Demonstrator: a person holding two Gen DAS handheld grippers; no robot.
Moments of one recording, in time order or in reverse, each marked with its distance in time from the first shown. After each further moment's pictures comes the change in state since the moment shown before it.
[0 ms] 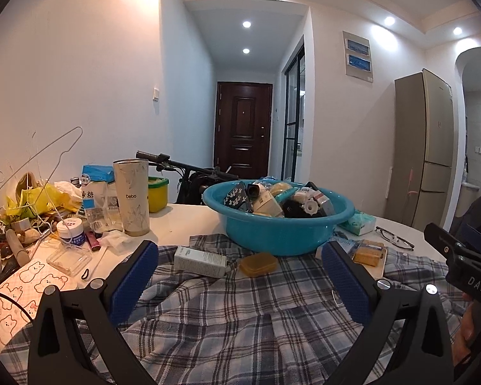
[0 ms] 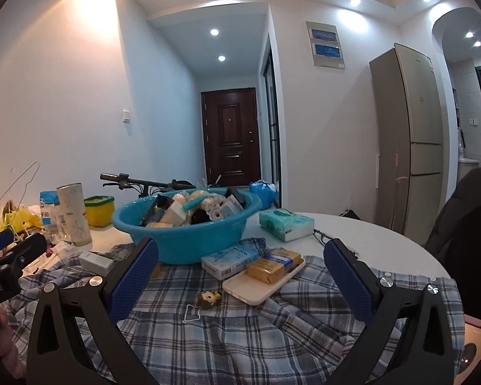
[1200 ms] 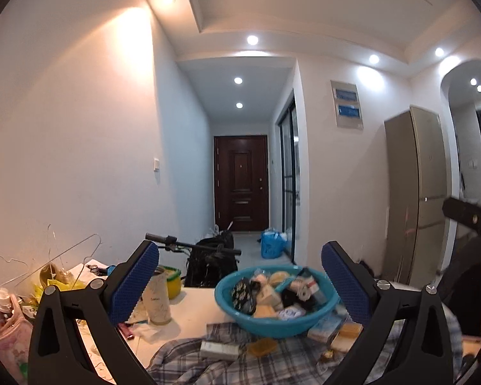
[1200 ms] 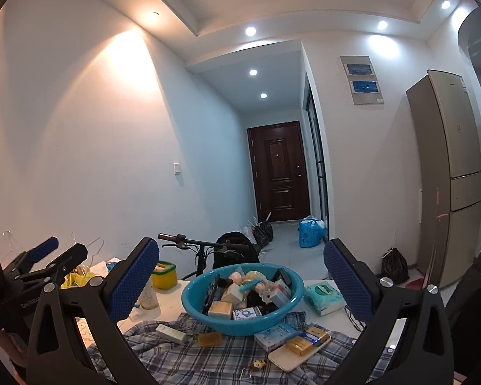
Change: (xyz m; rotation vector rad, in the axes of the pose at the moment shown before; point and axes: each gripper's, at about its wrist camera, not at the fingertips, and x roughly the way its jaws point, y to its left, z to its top) left arm -0.095 -0.003 0.146 0.079 -0.210 -0.010; right arm -0.088 0.008 0.161 0.000 -0.149 0.227
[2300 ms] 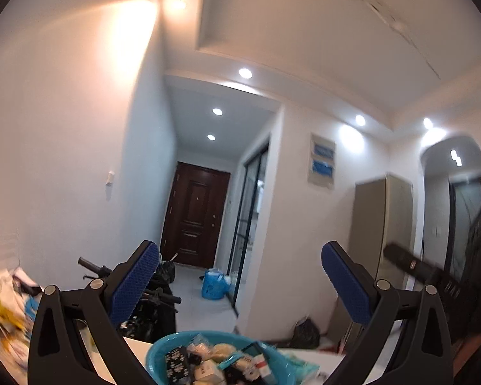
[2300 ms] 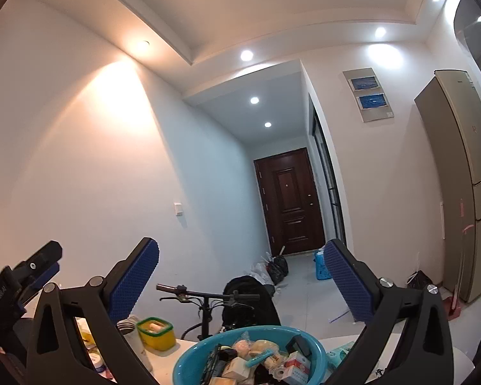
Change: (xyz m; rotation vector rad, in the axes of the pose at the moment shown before) left arm 0.124 0.018 0.077 -0.189 -0.181 -0.215; right arm 0.135 -0.031 0.055 0.082 -0.154 0.110
